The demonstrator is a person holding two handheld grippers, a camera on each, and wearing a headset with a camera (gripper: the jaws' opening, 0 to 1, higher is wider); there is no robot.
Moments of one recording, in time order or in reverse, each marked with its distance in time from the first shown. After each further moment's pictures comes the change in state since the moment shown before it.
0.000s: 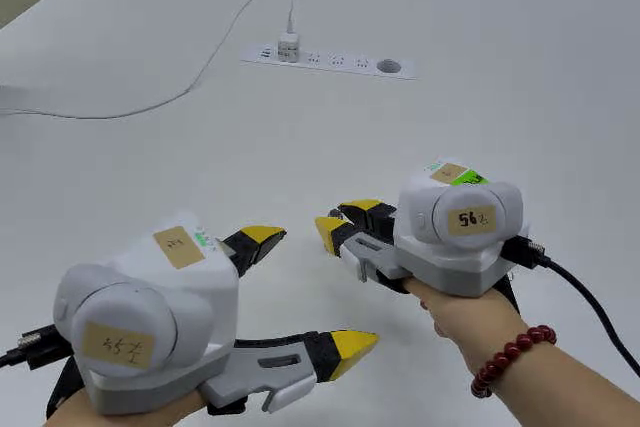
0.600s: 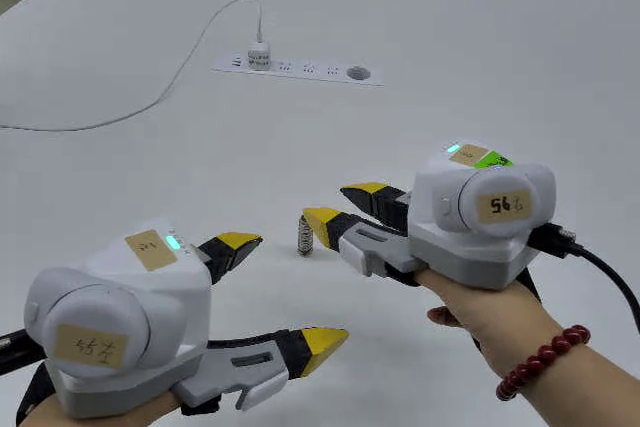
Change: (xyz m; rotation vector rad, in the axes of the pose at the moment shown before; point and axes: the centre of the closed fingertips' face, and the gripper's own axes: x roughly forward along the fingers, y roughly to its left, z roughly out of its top) left arm 0.002 0.000 0.000 0.025 0.021 -0.001; right arm -0.039 -0.012 0.027 0.000 -0.053 -0.010
